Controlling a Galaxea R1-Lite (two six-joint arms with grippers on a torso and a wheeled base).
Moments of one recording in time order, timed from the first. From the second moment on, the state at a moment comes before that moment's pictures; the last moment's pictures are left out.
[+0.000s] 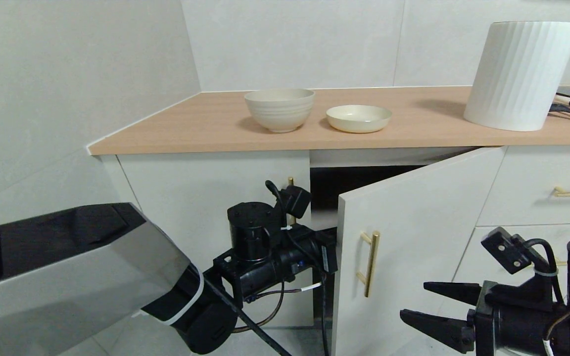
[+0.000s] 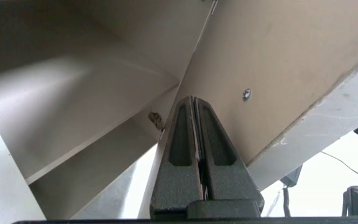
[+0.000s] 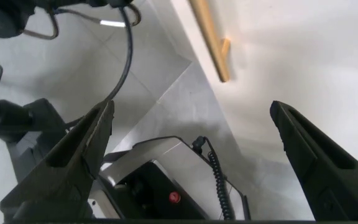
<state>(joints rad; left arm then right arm) -0.70 2.17 -0.84 -1.24 -0.29 -0.33 0.52 1.48 -0.25 -0.87 0.39 0.23</state>
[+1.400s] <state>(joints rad) -0.72 2.20 -1.11 -1.04 -0.19 -0.33 0.53 1.46 -0.21 -0.87 0.39 0.23</state>
